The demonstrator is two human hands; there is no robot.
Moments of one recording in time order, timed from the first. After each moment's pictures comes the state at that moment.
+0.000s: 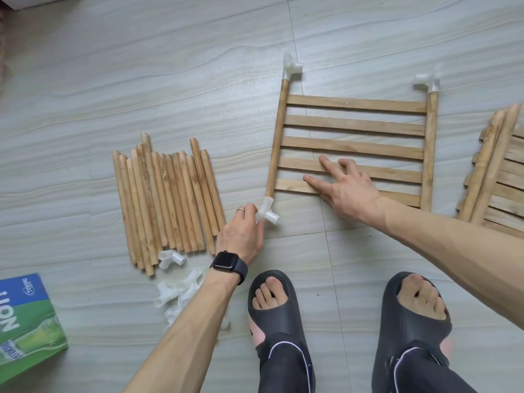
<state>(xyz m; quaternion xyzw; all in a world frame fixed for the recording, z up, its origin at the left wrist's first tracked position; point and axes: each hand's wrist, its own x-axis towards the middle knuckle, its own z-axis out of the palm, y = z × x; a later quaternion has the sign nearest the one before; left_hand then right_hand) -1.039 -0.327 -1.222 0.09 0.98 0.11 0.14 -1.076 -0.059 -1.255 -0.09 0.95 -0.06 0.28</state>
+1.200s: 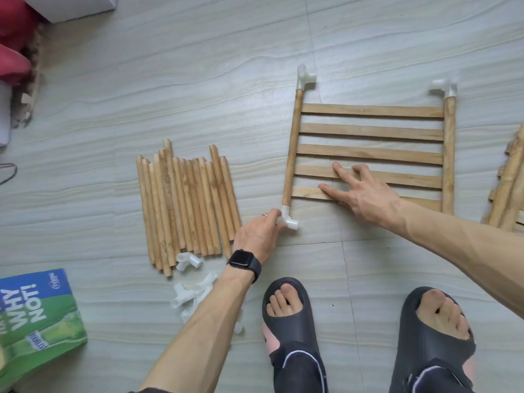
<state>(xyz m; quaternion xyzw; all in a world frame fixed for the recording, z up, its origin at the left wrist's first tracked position) -1.053 -0.328 -1.233 0.12 0.96 0.10 0.21 -1.088 -0.054 -1.240 -0.17 0.94 0.02 0.30</state>
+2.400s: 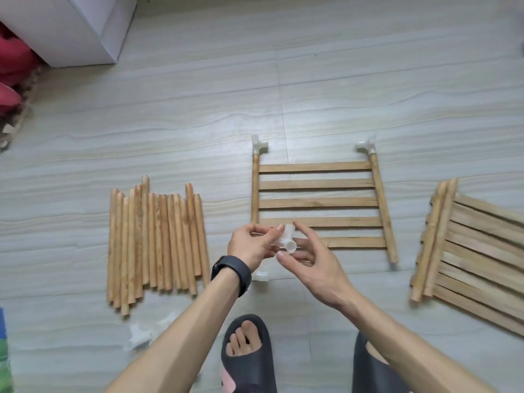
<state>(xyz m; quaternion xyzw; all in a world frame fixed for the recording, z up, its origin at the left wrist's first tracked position) -1.079 -0.255 -1.166 -0.25 0.69 0.63 0.26 -1.008 -0.103 -1.162 0.15 0.72 -0.65 0.18</state>
